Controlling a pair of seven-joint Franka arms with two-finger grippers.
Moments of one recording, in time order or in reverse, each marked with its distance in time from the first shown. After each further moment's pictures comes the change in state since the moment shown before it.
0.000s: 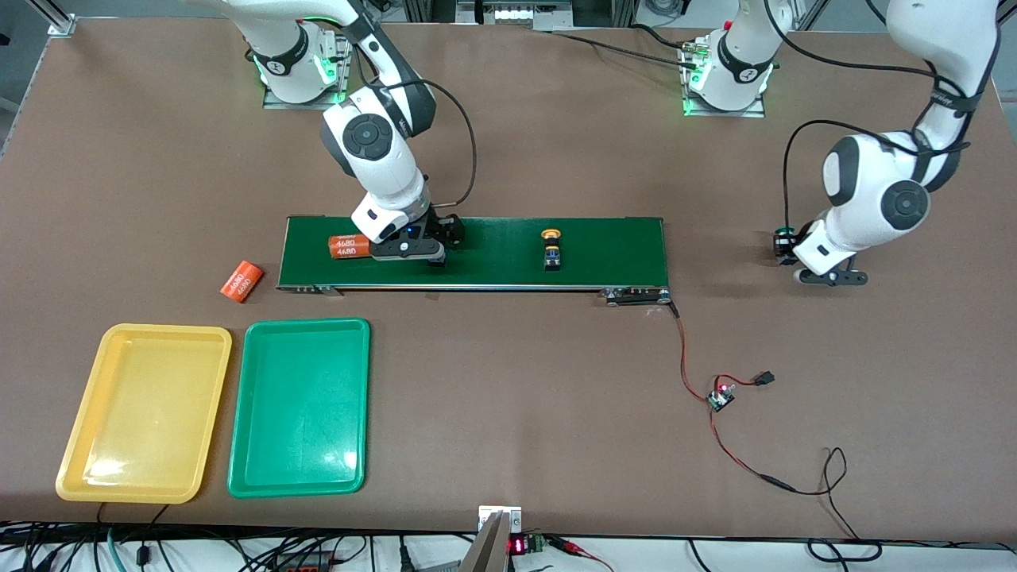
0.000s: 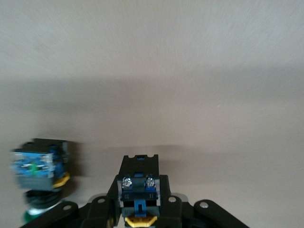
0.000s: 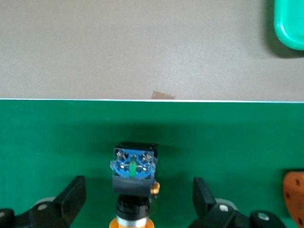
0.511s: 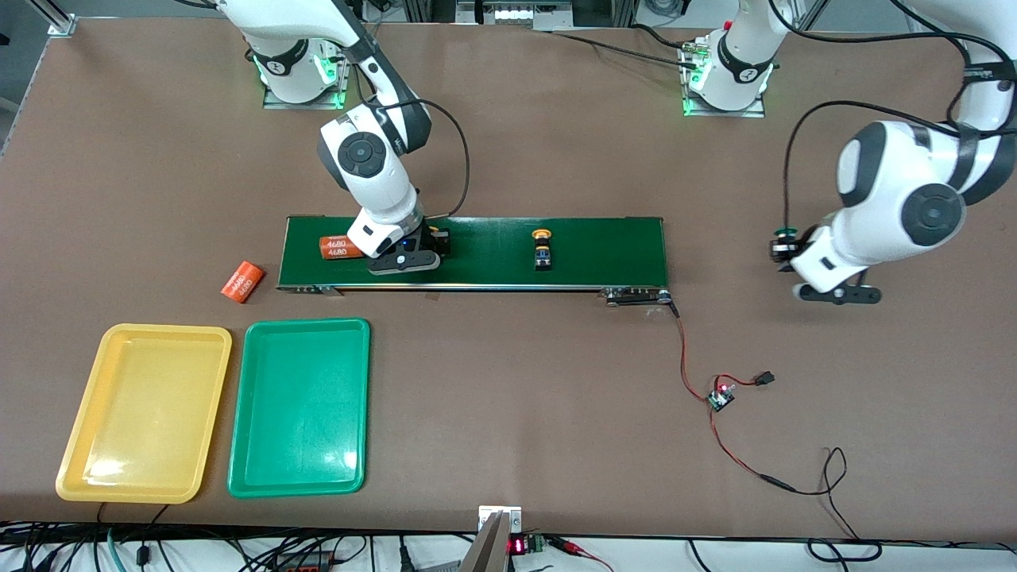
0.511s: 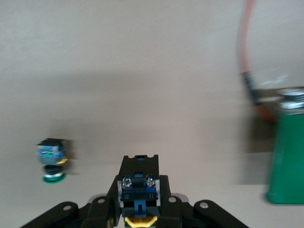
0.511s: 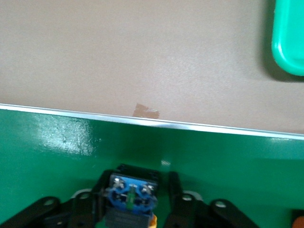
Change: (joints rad) left arm -0.013 -0.048 -0.232 0.334 -0.007 -0.416 -0.222; right arm 0.000 0.037 -0.043 0.006 -0.001 0.022 -0.121
